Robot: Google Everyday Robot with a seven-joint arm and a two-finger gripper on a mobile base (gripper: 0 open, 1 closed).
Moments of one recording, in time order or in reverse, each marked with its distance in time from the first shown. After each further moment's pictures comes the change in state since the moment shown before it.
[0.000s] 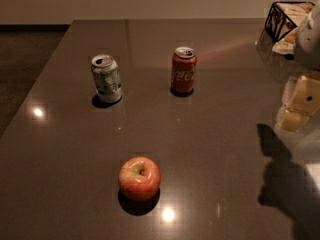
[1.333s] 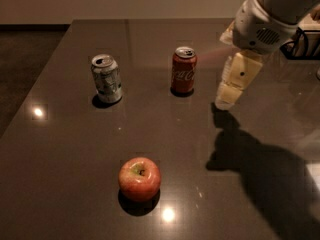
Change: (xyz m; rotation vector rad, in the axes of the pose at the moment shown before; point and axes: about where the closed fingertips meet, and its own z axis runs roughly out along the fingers) arm -0.089 -0.034 0.035 -0.072 -0.151 -0.029
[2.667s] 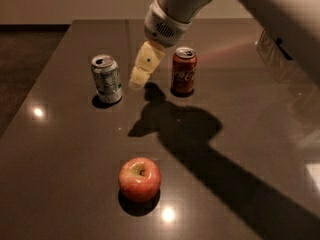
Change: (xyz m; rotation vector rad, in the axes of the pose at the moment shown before) arm -0.159 -0.034 0.093 -0.086 -0.162 -0.002
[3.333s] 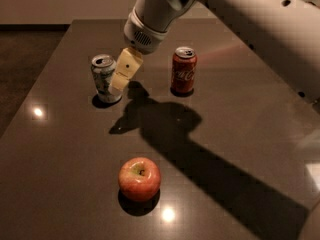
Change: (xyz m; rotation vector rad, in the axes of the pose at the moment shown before) arm -0.037 0.007 0.041 -0.033 -0.044 -0.009
